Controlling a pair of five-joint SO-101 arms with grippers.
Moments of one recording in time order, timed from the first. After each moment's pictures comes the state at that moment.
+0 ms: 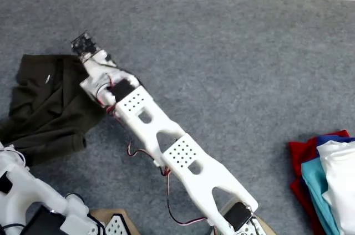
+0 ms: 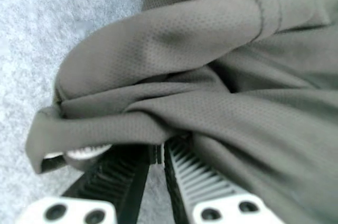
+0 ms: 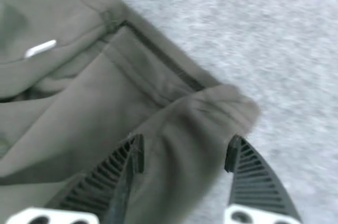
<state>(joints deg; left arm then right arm) -64.9 -24.9 64.5 28.7 -17.9 -47.9 81.6 -88.2 53.1 3.6</state>
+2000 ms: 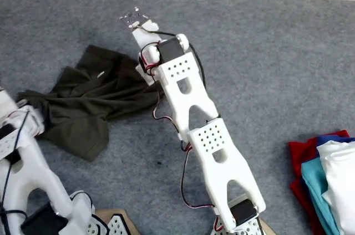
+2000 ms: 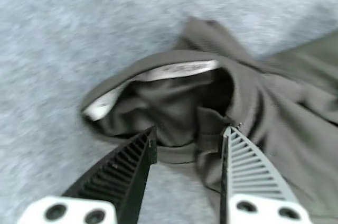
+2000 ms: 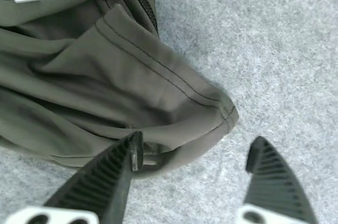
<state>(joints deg) -47.2 -24.9 53.0 34.4 -4.2 -31.5 65.9 -94.5 100.6 15.0</state>
